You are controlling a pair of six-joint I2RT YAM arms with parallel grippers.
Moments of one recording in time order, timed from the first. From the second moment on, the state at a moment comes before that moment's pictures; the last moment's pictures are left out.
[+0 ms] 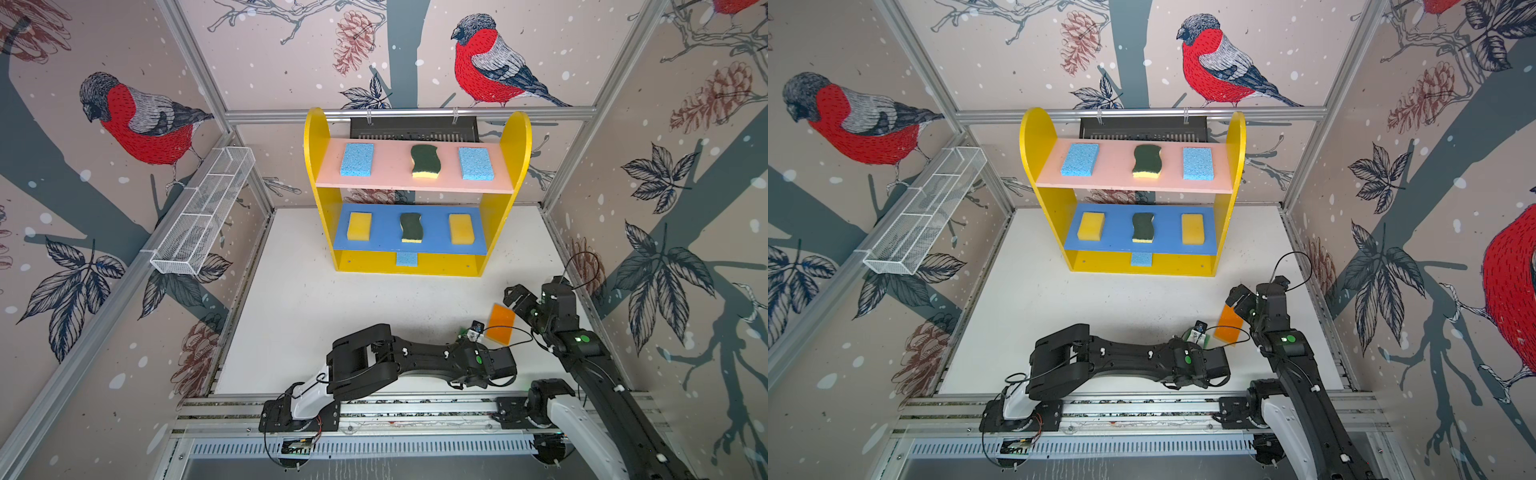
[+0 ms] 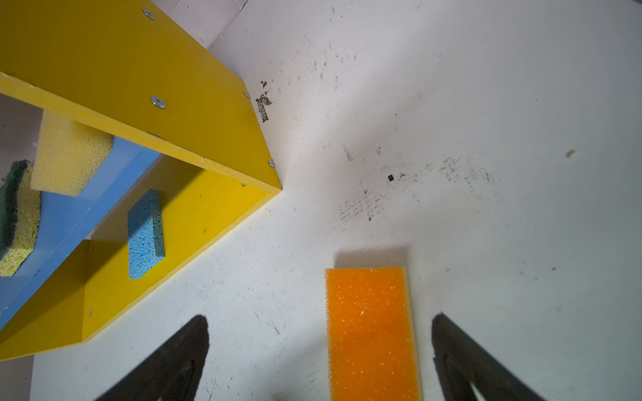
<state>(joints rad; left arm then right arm) -1.44 2.16 1.55 -0.73 -0.32 -0.97 0.13 0.69 0.49 -0.50 0.02 0.71</state>
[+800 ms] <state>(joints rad) -1.46 2.08 1.41 -0.69 -0.37 -1.04 0.11 0.67 0.50 -0.51 -0.01 0.71</state>
